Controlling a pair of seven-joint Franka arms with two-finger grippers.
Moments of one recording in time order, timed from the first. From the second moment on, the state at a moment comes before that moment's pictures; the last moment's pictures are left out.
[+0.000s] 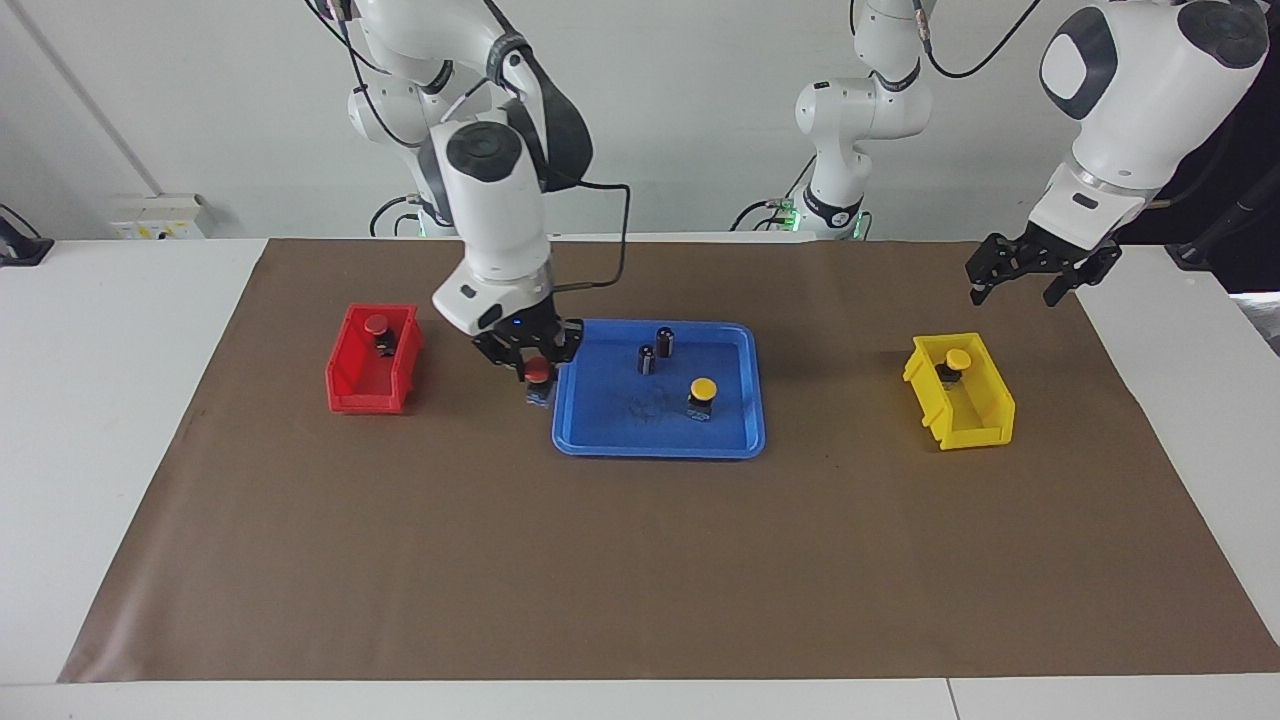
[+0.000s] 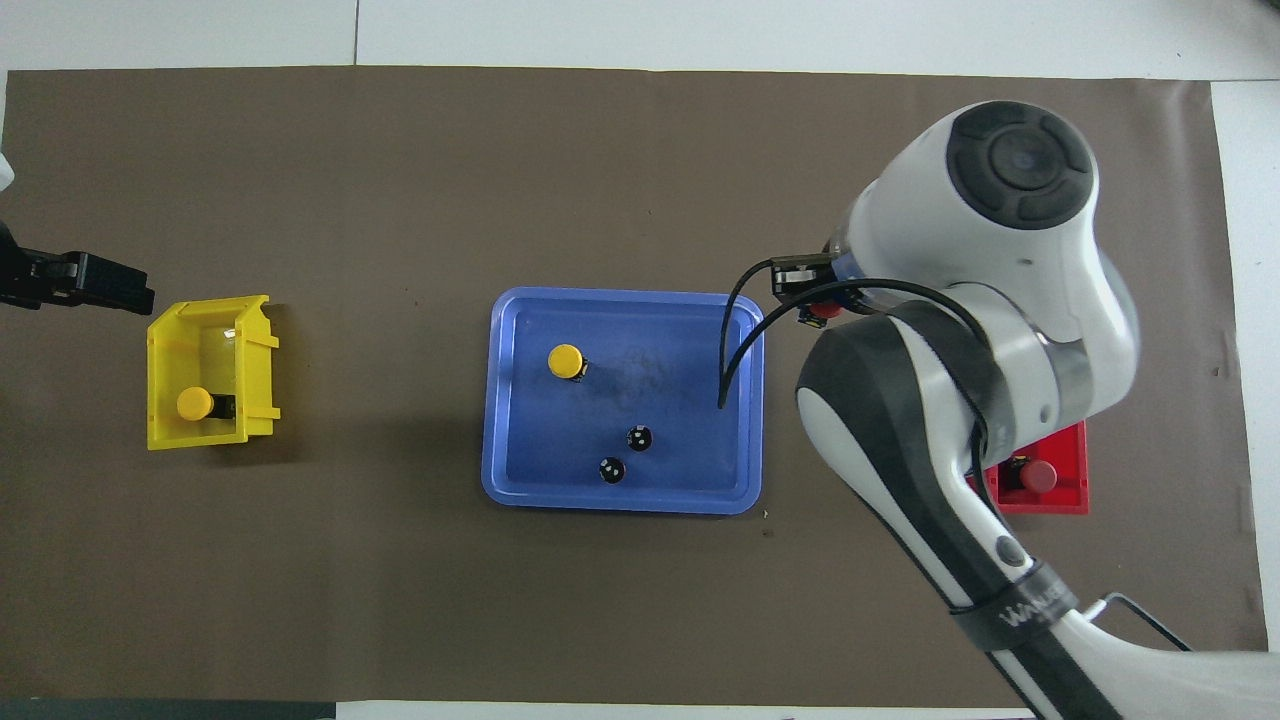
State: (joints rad) left arm -0.09 -0.02 0.02 -1.68 0.01 1.67 0.06; right arm 0.20 0.12 0.10 -1.77 -0.02 1.90 0.31
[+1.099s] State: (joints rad) left arm -0.64 0.25 0.01 -1.86 0.01 2.16 -0.65; right arm -0.18 -0.11 0.10 -2.26 0.02 2.11 -0.12
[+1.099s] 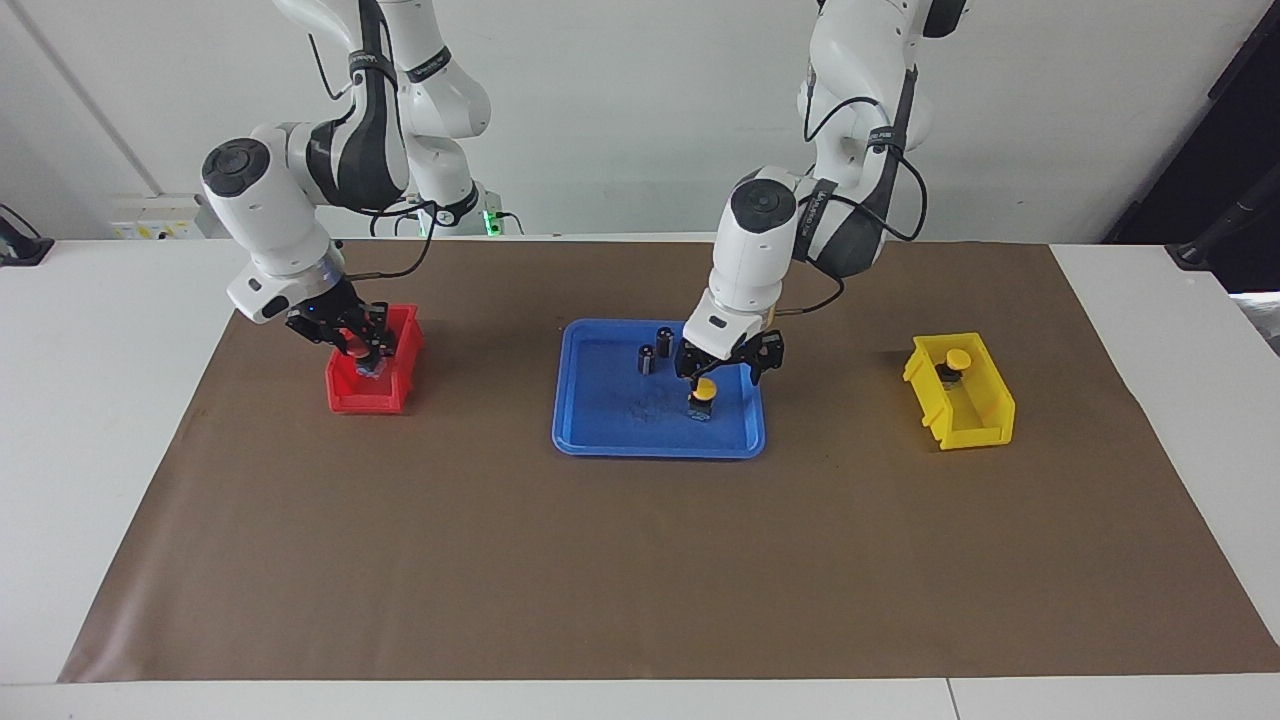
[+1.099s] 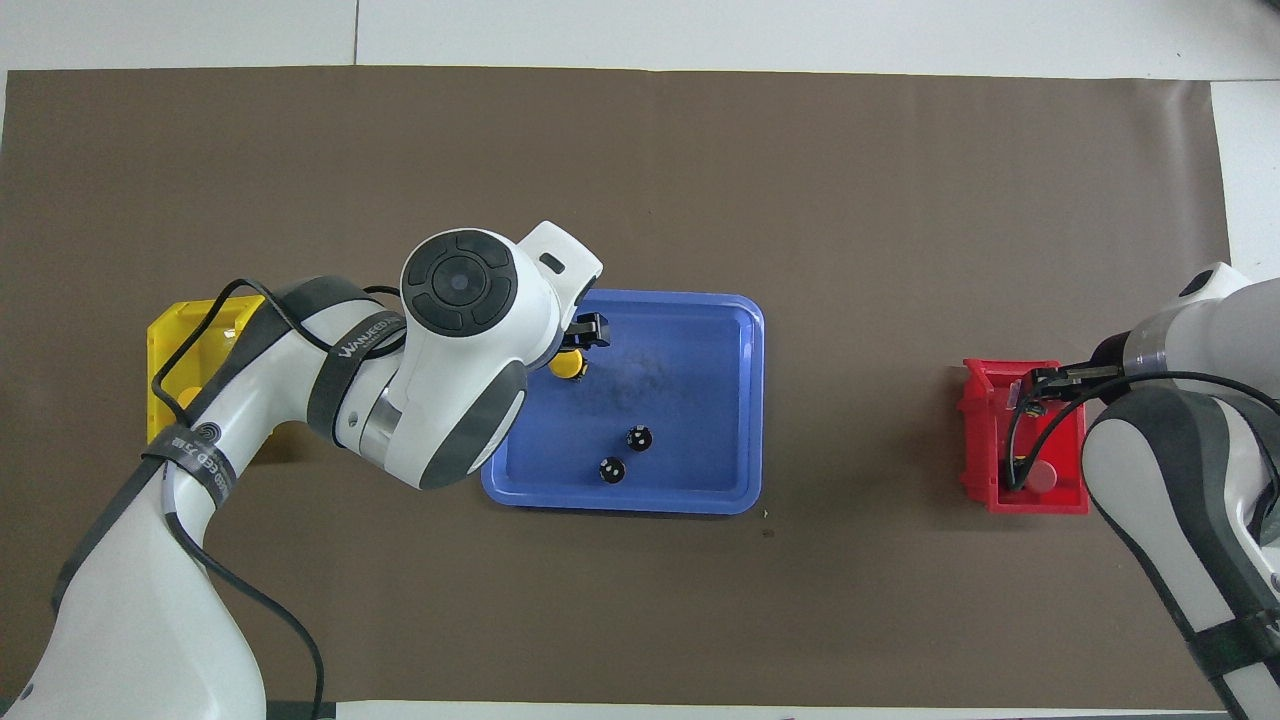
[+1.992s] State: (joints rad) left arm -0.67 0.29 0.01 -1.88 -0.01 2.20 -0.71; right arm -0.20 -0.11 0.10 -2.40 0.02 2.29 -0.17
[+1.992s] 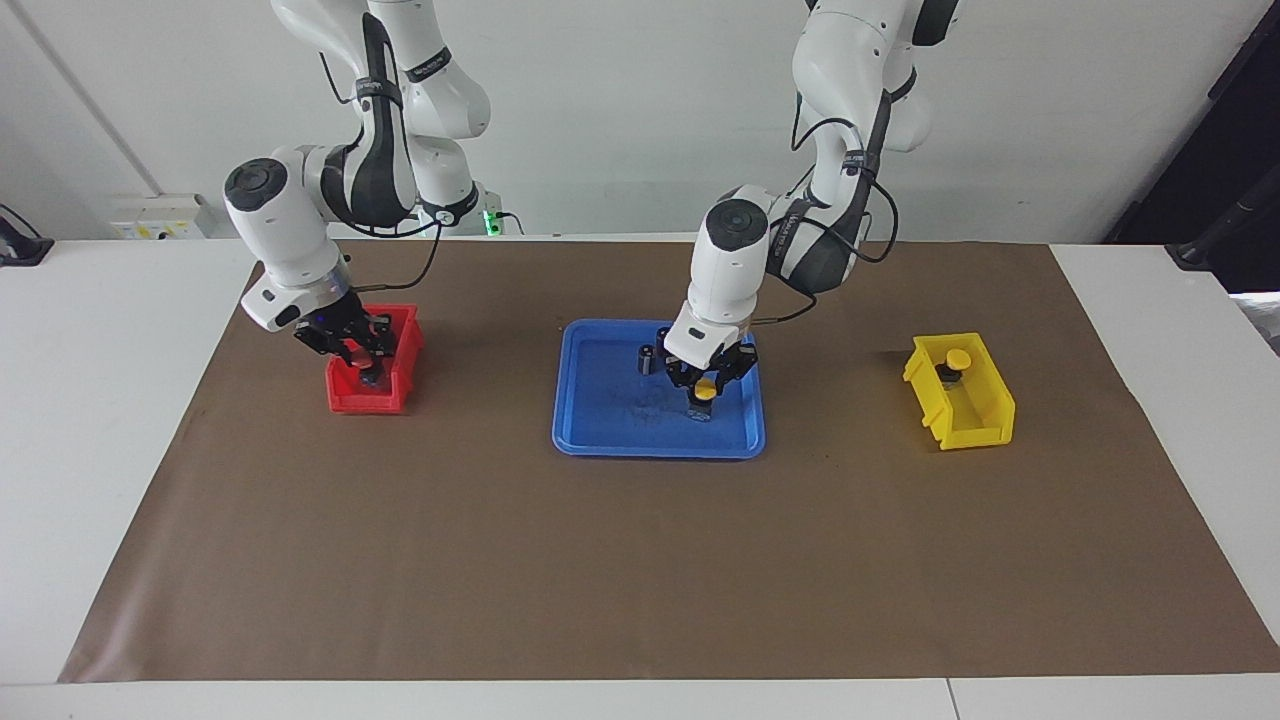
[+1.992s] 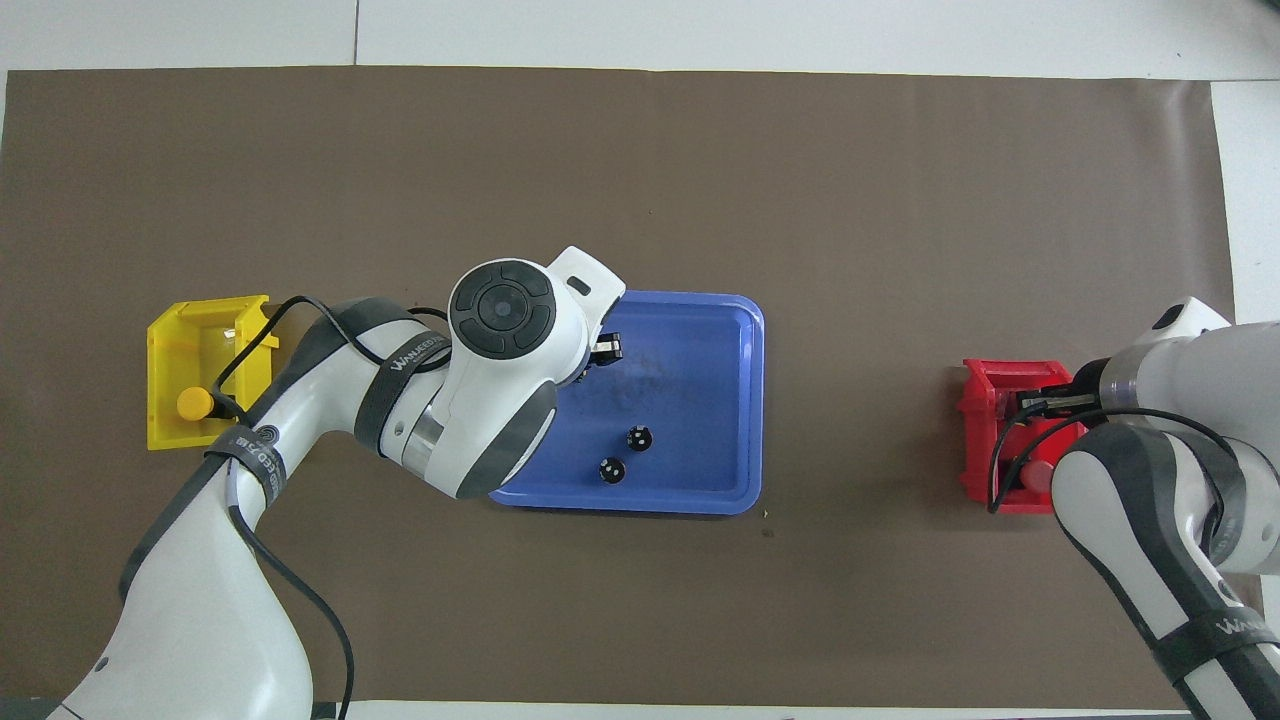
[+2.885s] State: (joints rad) left arm -0.38 0.19 0.05 -1.63 -0.02 1.74 -0.31; right arm -0.20 -0.11 0.10 -2.44 0.02 2.36 -0.18
